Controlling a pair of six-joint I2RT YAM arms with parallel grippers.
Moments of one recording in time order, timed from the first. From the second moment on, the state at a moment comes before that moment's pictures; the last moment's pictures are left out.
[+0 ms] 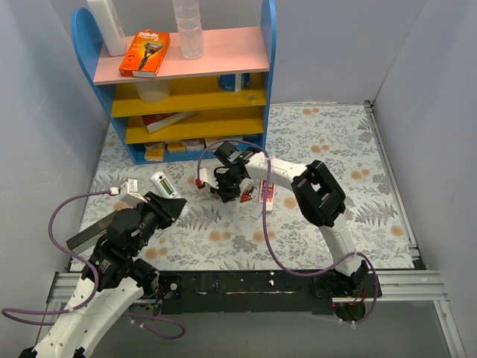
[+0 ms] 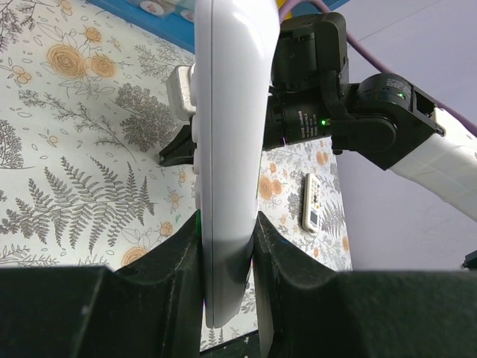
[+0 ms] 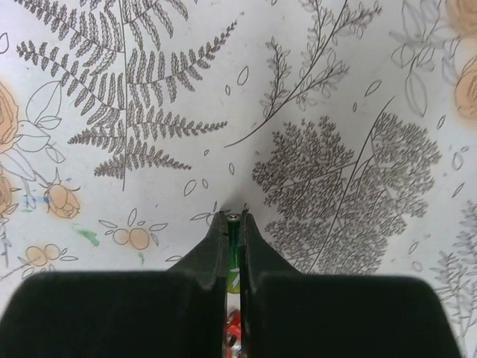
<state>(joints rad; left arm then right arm) -0.55 0.29 0.56 -0.51 -0.17 -0.92 0.86 2.20 1.71 -0.71 -0.47 -0.87</state>
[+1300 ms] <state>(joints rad) -0.55 0.31 0.41 -0.29 -0.08 -0.94 0.95 1.92 1.32 -0.72 0.00 -0.06</state>
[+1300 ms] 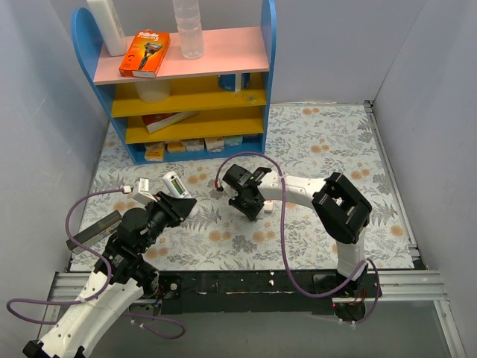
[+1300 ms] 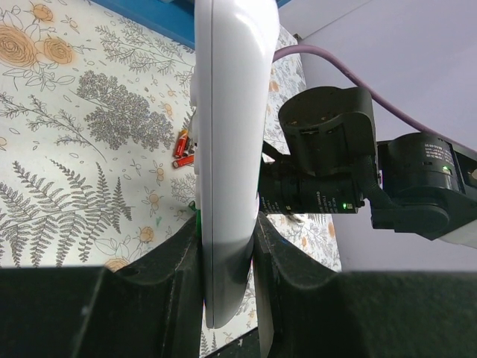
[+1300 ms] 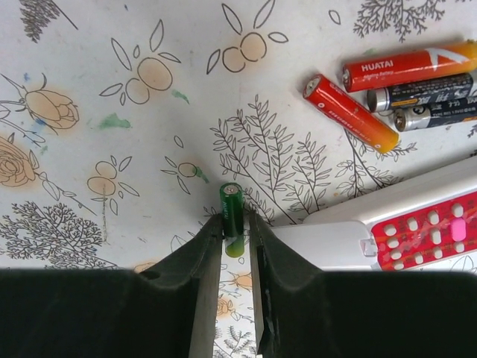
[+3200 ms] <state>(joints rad) -0.55 0.74 0.26 0.60 0.35 -1.02 1.06 1.35 1.29 -0.13 -0.06 0.26</state>
